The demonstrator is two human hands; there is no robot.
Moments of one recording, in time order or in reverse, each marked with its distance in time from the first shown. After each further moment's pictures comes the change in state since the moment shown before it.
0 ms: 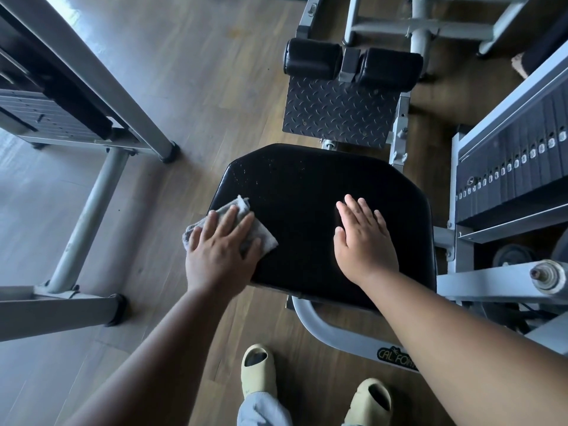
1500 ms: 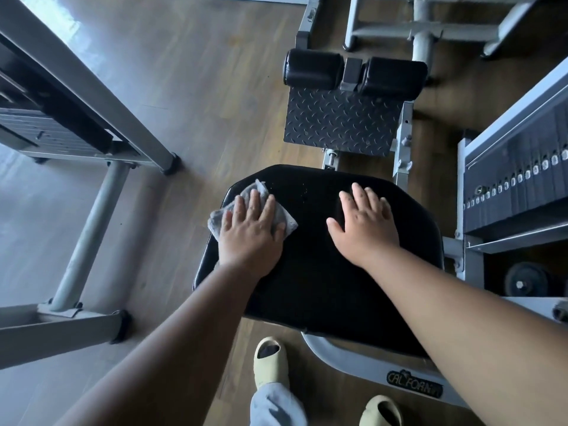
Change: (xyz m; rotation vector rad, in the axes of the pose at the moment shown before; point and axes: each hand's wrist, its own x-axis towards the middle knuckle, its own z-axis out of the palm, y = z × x) left_hand 0.090 0.042 0.012 -0.019 -0.161 0.011; right_hand 0.081 -0.002 -0.021 -0.223 -0.143 0.051
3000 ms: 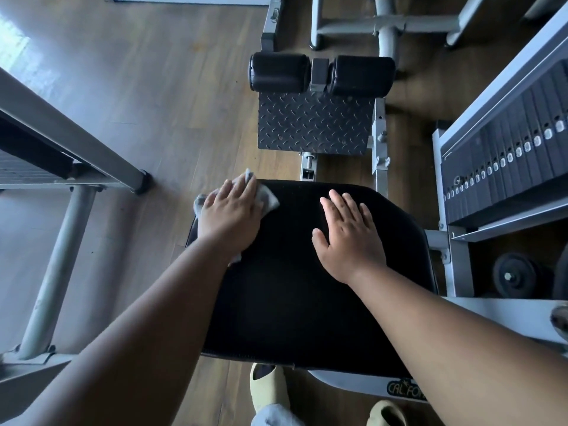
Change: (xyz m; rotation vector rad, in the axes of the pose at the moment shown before) left_hand 0.090 0.006 -0.020 -0.034 -0.019 0.131; right_hand 0.009 0.006 0.016 0.151 0.114 -0.007
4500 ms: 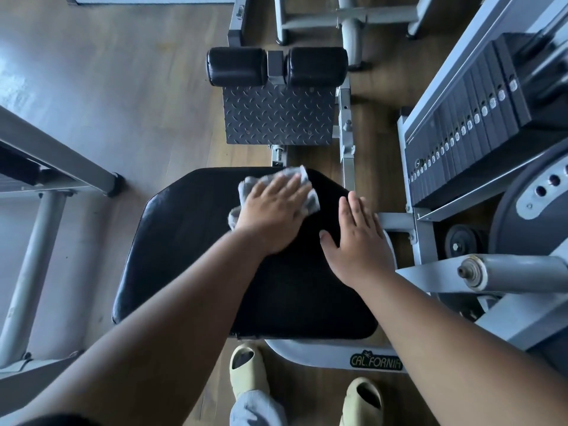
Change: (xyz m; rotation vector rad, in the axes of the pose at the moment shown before) left_hand -0.022 0.144 0.038 0.114 -0.067 0.378; right_hand -0.077 0.088 -0.020 0.102 -0.008 0.200
